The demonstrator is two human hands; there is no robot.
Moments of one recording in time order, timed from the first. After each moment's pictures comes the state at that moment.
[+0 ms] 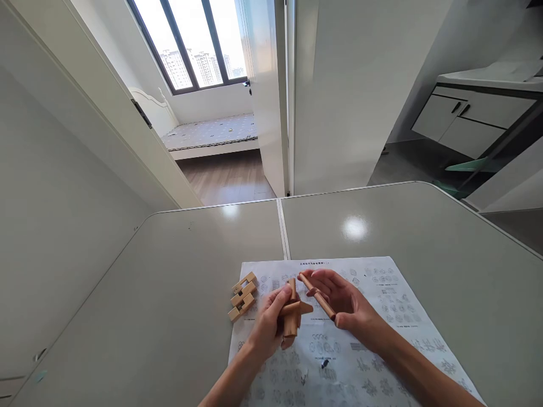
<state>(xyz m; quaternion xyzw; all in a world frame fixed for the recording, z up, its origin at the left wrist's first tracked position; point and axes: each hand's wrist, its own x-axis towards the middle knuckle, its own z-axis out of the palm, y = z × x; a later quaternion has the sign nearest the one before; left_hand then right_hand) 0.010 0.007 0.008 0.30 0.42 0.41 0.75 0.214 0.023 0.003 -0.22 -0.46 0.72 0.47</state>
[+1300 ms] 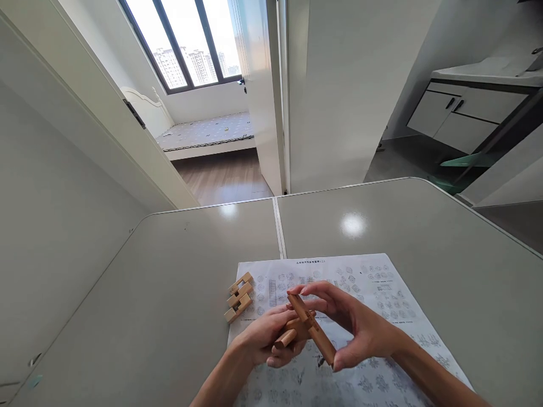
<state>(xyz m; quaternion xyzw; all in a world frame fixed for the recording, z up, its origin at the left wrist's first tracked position) -0.004 0.010 0.019 0.29 0.37 0.15 0.87 0.229 0.021 0.022 -0.12 -0.57 0.74 0.34</state>
